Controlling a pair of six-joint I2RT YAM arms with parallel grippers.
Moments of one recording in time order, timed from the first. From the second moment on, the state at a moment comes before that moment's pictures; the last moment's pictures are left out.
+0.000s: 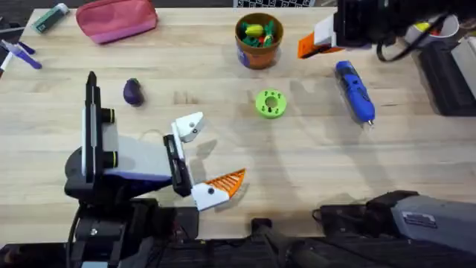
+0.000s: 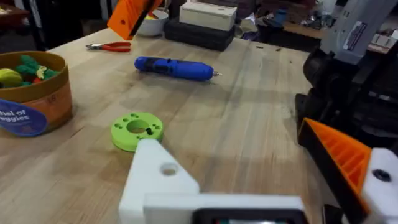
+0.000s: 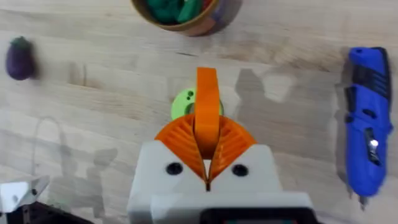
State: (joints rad) left arm -0.01 0.00 0.01 -0.13 1.24 0.01; right arm 0.28 1.40 1.41 -1.02 -0.13 0.24
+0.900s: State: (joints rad) left arm -0.01 0.00 0.01 -0.13 1.23 0.01; right arm 0.16 1.20 0.71 -0.01 -1.09 0.58
